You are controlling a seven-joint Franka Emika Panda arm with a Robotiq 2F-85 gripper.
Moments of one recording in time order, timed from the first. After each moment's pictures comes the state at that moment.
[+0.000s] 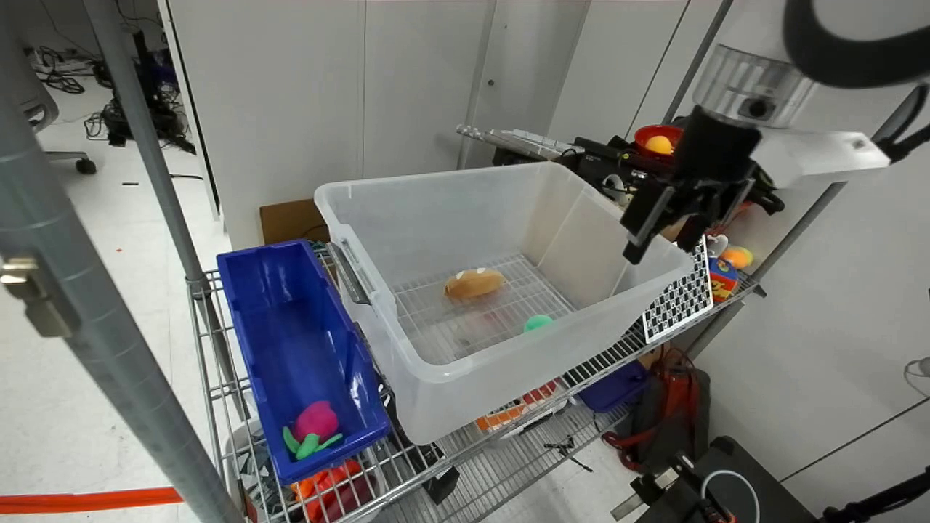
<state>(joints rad) -0.03 0.00 -0.05 -2.08 -0.08 2.06 0.08</state>
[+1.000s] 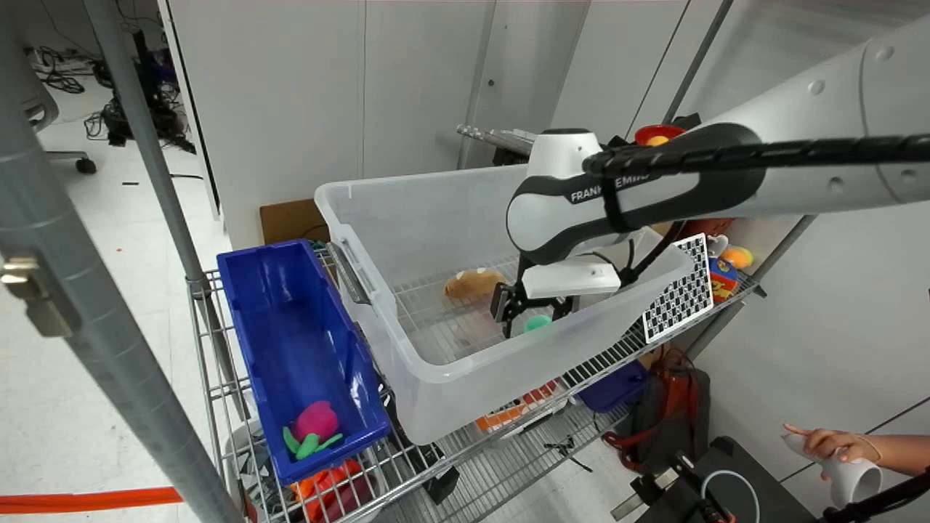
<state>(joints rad) 0.02 0.79 -0.07 -1.57 -0.02 2.16 0.30</state>
